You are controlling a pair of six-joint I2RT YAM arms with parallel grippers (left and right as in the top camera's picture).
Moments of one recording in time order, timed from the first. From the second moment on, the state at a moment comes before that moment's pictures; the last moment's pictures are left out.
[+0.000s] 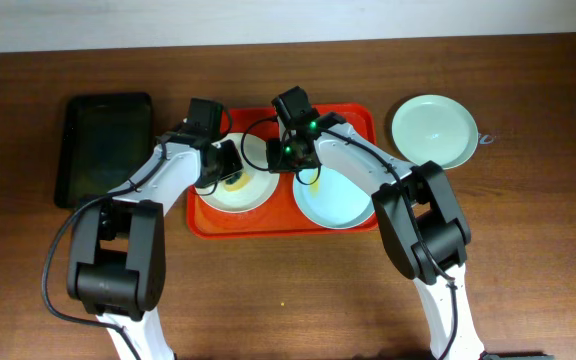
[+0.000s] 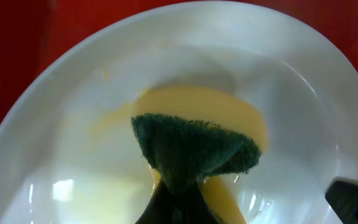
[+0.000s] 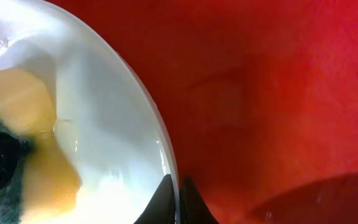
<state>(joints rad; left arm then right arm) -0.20 2.01 1.31 -0.54 0.06 -0.53 0.51 2.29 1.72 -0.60 -0.25 0.42</state>
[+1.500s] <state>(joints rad) 0.08 1.64 1.38 -1.03 -0.29 -0.57 0.85 1.90 1.73 -0.45 1.02 -0.59</state>
